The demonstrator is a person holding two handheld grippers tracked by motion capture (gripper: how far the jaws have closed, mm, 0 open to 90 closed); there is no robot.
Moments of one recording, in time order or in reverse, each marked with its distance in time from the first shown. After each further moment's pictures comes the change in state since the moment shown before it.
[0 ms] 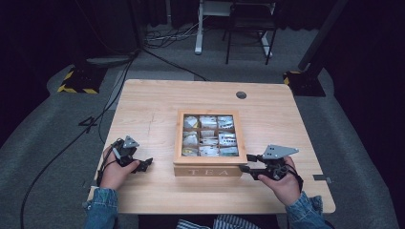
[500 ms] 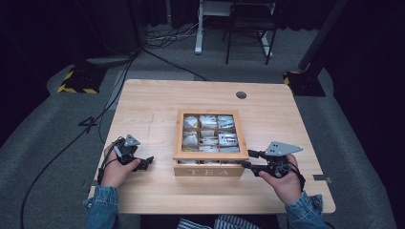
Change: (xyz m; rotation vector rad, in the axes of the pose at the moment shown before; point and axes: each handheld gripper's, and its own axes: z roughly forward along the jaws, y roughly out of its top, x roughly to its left) left arm 0.001 0.003 0.003 0.002 0.002 0.001; right arm 0.002 0.013 -0.009 -0.045 -0.048 0.014
